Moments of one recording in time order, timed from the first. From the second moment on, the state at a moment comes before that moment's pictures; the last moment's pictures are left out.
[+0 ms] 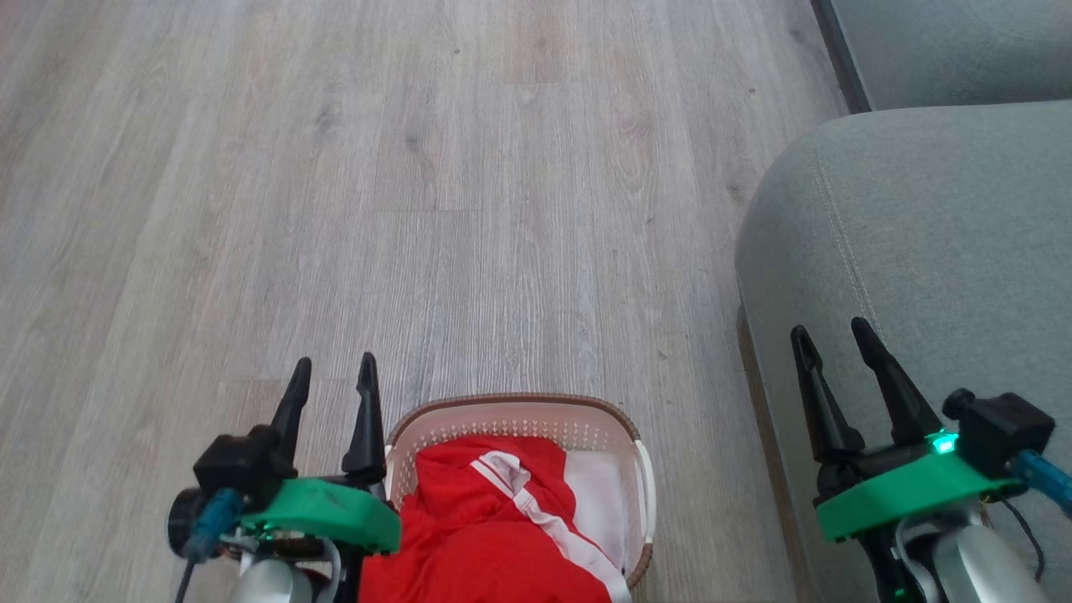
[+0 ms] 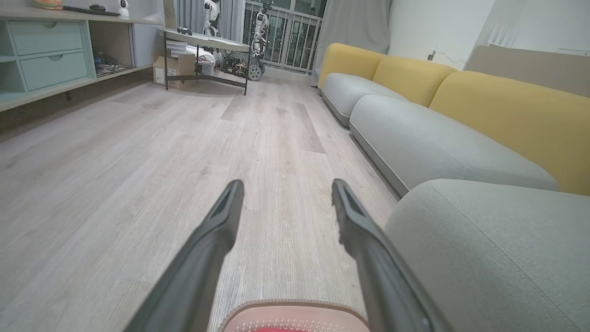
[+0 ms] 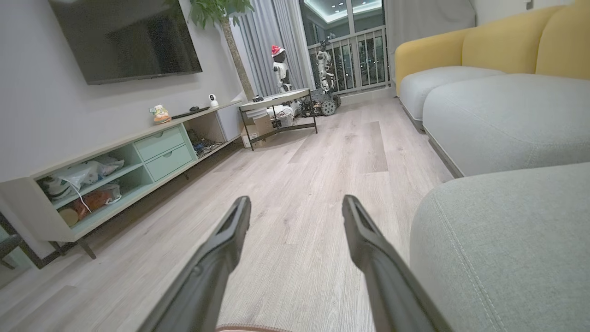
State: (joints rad) left arm -0.02 0.04 -0.22 0.14 -0.29 0.08 -0.21; right arm -0.01 -0.19 0.15 0.06 0.46 0.13 -0.20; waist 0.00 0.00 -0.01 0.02
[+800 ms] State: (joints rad) left arm -0.02 0.04 -0.26 0.12 -0.11 0.12 -0.25; right arm -0.01 -0.20 0.17 0.02 0.30 0.13 -0.25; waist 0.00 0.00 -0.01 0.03
